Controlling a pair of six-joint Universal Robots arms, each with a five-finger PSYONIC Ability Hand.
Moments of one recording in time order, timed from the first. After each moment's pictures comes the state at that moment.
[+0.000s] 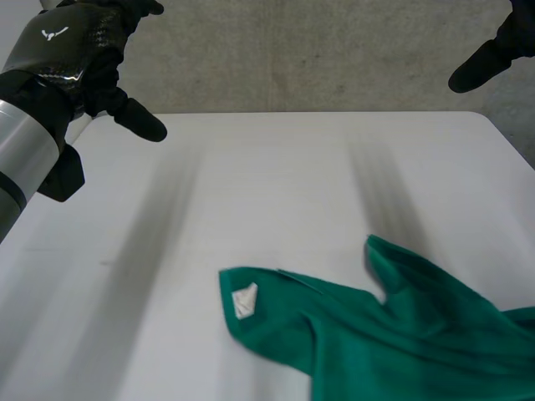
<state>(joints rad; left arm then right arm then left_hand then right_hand) 4.27 -1.49 -1.45 3.10 -1.56 3.13 1.93 -1.73 1.39 0.05 1.55 2.93 0.19 0.20 0.22 0.21 0.04 0.20 0.22 0.21 0.23 0.05</state>
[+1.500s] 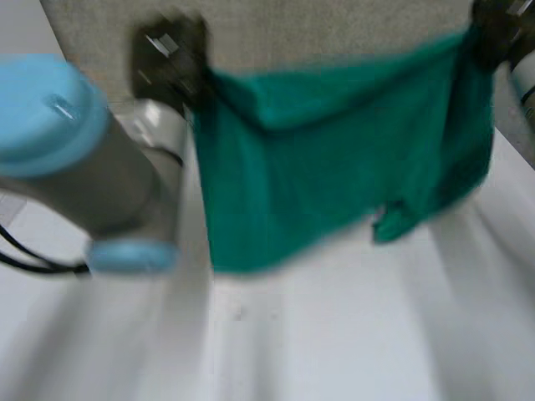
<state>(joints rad) 4.05 -1.95 -1.22 3.49 -1.88 3.32 1.70 -1.02 0.89 -0.14 1.40 2.79 1.15 1.19 1.19 1.19 0.96 0.97 1.18 1.18 1.19 0.97</state>
